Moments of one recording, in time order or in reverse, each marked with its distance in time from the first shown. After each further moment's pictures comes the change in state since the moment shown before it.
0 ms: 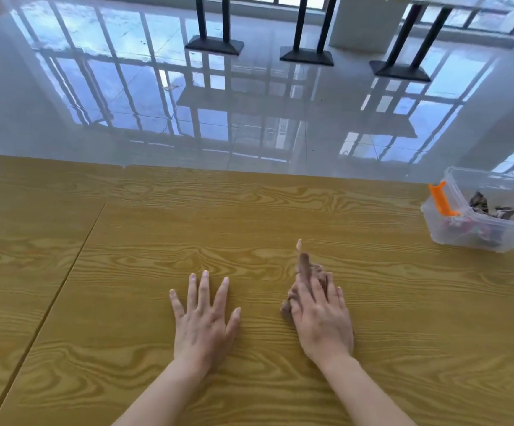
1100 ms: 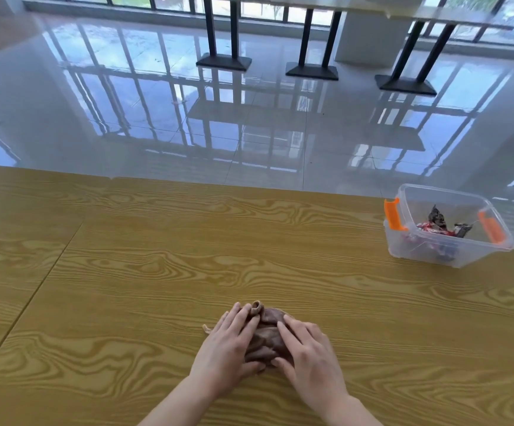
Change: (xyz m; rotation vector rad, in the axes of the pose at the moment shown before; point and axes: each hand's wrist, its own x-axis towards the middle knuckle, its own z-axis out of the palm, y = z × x) left_hand -0.037 0.132 0.000 -0.076 -0.124 0.376; right_hand -0.060 0.101 -0.031 0.173 -0.010 -0.348
